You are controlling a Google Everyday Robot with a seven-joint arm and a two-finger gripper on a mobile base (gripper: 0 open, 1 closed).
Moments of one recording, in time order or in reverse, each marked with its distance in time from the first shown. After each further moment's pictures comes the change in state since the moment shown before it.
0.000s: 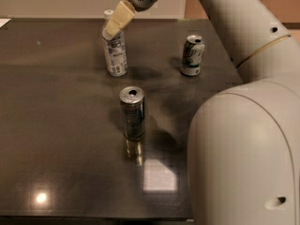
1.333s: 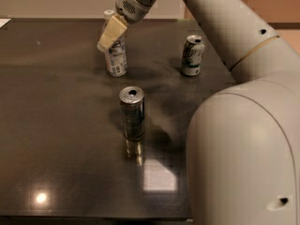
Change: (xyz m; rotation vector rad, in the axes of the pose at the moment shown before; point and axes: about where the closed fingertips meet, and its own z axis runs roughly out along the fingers) arm 0.010 0.025 0.031 -0.070 0.050 -0.010
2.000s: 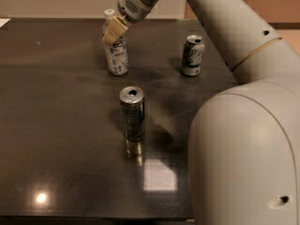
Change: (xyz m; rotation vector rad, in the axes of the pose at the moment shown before) arm -0.001 0.000 -0.003 -0.017 -0.023 0.003
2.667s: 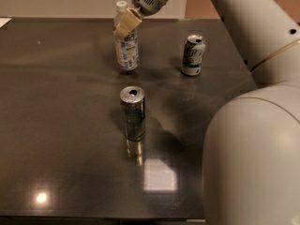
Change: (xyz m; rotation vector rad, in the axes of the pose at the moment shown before) arm 0.013 -0.003 -0.043 0.026 -0.011 -0.014
